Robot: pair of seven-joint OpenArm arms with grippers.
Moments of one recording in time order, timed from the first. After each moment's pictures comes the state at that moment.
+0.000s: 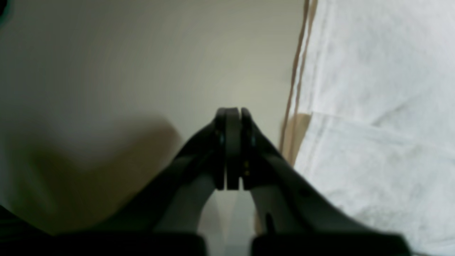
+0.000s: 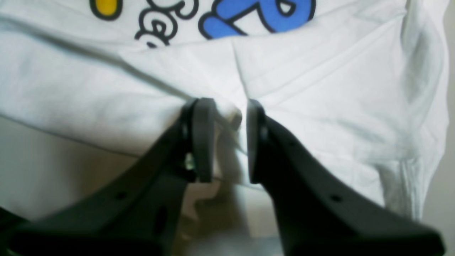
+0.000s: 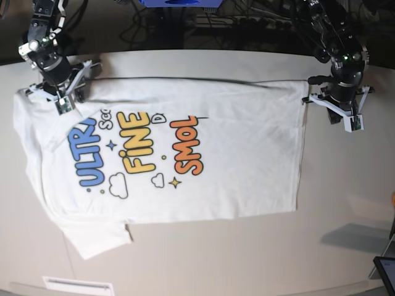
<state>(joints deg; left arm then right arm) 18.7 -6.5 -33.8 110.1 -8.3 -15.3 44.5 -26.5 3.0 21.1 109.7 -2.5 34.5 -36.4</state>
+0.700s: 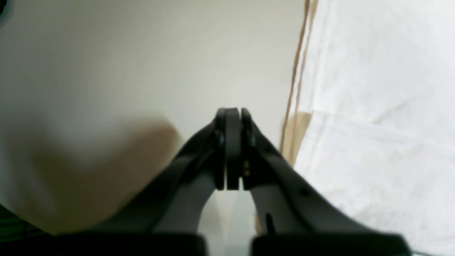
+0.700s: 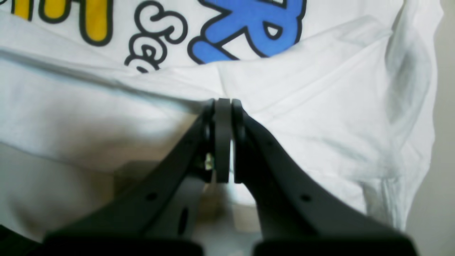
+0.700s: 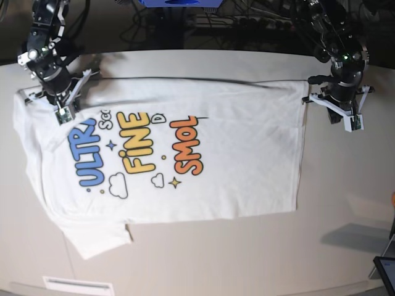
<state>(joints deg) 18.8 -6.5 -33.8 110.1 -8.3 -15.3 44.5 -22.7 3.1 20.8 109.7 -2.5 34.7 -41.2</state>
